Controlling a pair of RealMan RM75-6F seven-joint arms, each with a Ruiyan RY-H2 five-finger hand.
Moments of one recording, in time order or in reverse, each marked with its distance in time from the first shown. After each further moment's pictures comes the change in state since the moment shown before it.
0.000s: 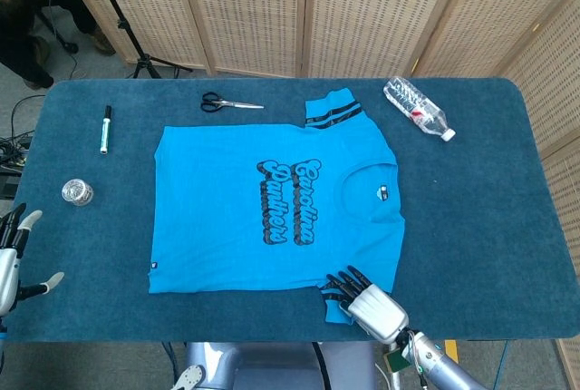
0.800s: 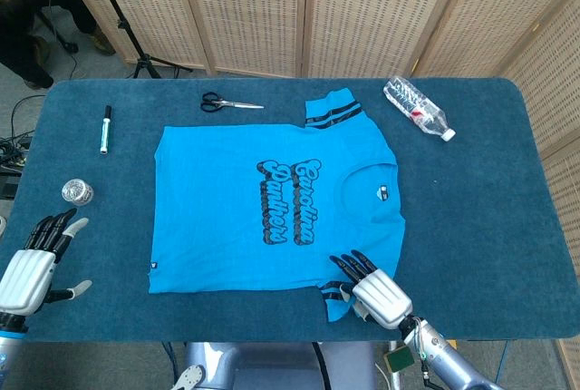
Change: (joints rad) left arm -0.077 -0.040 0.084 0.213 0.253 -0.050 -0.244; right arm 0.028 0.026 0.034 -0.020 0.044 0.068 0.226
